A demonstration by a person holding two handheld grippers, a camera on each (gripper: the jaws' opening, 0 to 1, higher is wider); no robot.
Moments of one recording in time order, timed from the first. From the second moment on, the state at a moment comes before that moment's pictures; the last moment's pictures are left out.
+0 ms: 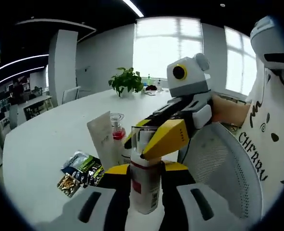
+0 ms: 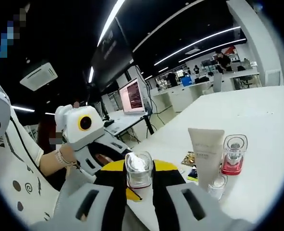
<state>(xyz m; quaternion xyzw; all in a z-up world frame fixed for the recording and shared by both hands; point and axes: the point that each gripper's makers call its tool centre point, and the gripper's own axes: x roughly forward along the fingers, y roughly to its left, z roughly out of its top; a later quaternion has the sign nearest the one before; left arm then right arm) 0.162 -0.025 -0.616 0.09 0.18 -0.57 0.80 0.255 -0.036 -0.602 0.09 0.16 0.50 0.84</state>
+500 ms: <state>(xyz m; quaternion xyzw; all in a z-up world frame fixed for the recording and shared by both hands) 0.149 -0.036 -0.621 0.08 0.19 -0.61 0.76 0.153 0.000 -0.585 0.04 0.15 0.56 0.81</state>
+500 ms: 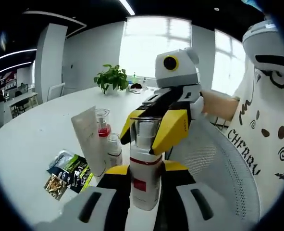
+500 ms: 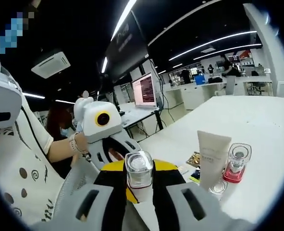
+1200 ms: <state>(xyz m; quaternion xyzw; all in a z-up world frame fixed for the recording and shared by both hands) 0.167 -0.033 -0.622 0.06 0.19 -0.54 0.82 0.147 0.003 -0.576 0.08 0.17 0.48 0.86</state>
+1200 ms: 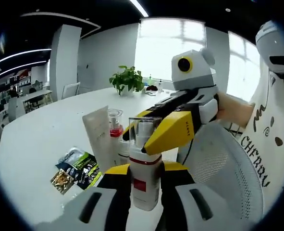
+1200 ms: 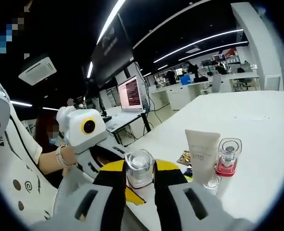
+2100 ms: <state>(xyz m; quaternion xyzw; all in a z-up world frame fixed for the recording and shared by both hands) 0.183 -0.036 -0.637 0.19 0.19 -0.46 0.85 0.194 -0.019 -0.595 0.09 0.18 0.44 0.88</state>
